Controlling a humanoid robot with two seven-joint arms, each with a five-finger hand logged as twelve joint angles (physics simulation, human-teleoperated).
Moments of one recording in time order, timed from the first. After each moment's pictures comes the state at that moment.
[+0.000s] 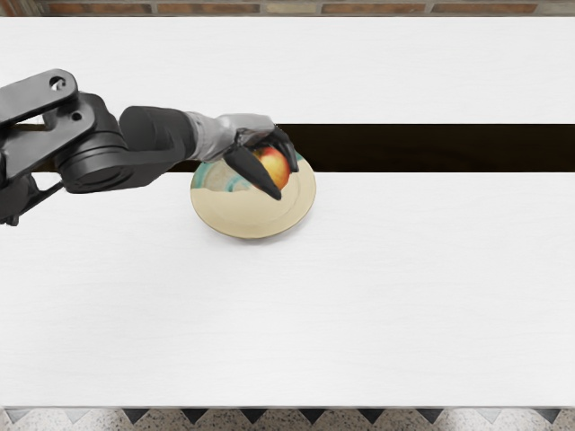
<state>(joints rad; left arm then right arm) -1.19 0.45 -0.41 -1.46 0.70 -0.16 0.61 -0.05 0.00 0.00 0.10 -0.12 0.10 0.04</state>
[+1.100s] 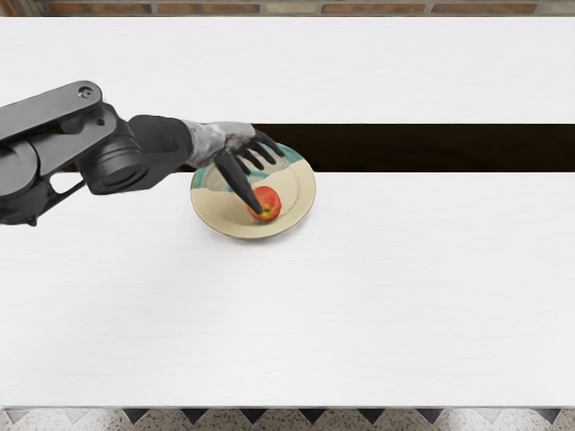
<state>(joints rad) -1.19 0.39 -0.35 -1.29 0.68 -0.12 0.61 -0.05 0.00 0.00 0.10 -0.12 0.10 0.04</state>
